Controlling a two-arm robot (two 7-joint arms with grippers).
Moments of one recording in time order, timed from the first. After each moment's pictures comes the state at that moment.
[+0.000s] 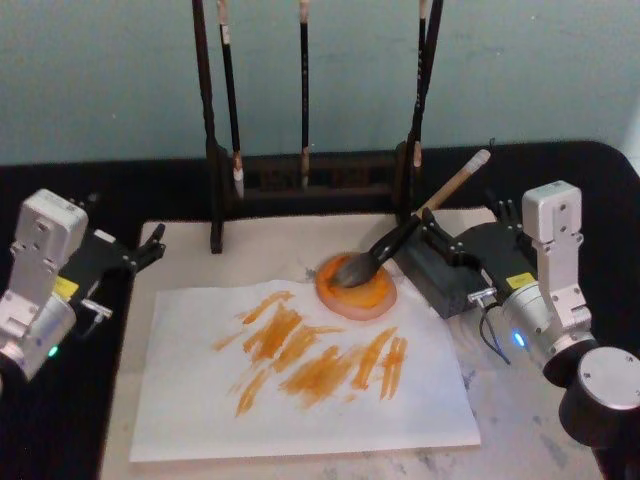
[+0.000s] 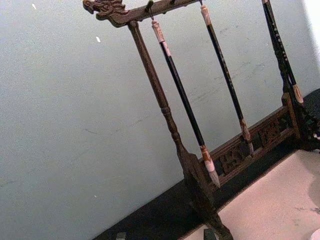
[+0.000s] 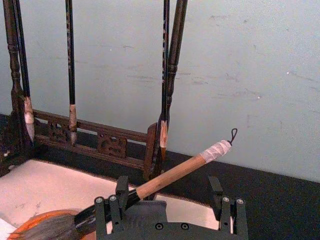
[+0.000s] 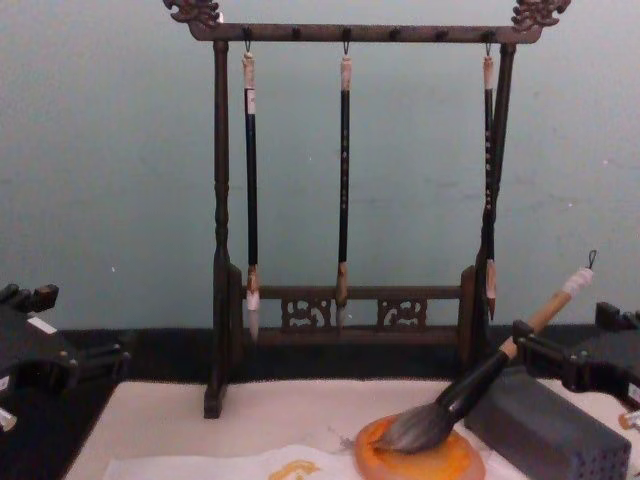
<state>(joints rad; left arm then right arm) -0.20 0.60 0.45 -1.41 -0.25 -0.12 0.03 0.25 0.38 -0.47 -1.29 0.32 -0.22 -0.06</state>
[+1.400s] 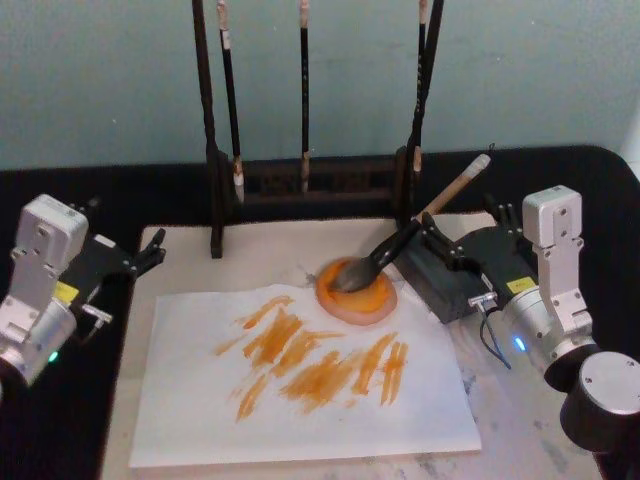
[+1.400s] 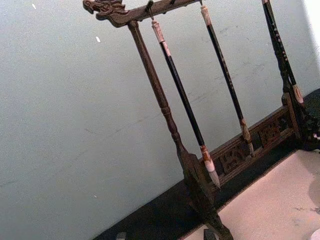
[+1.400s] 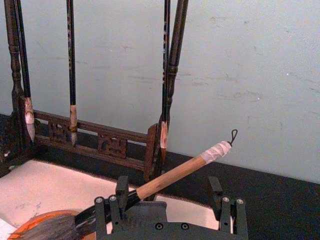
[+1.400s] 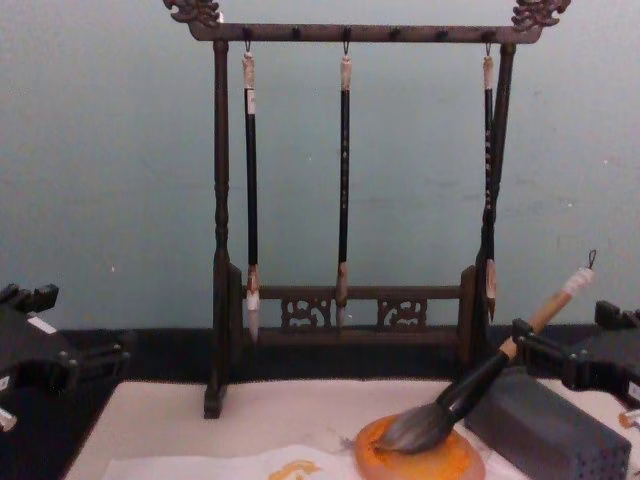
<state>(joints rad) -0.20 0.60 0.45 -1.41 -0.25 -0.12 0.03 0.25 0.38 -0.48 -1.29 0.32 -0.22 -0.06</state>
